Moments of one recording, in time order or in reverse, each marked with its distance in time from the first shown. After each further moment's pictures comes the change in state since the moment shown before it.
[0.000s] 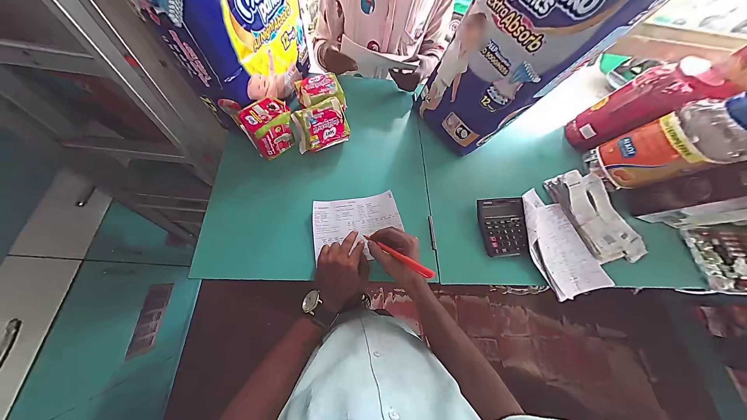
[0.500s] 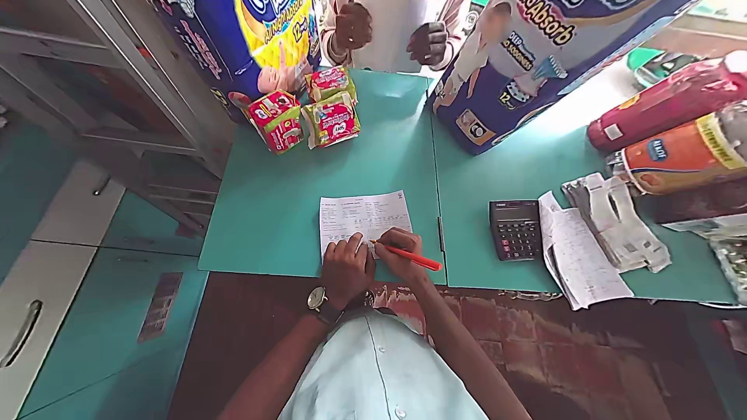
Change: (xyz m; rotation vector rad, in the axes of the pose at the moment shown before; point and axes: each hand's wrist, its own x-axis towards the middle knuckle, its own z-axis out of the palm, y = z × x) left_hand -0.001 0.000 0.007 0.059 0.062 0.002; right_hand 0.001 0.020 0.000 -0.082 -0.045 -0.044
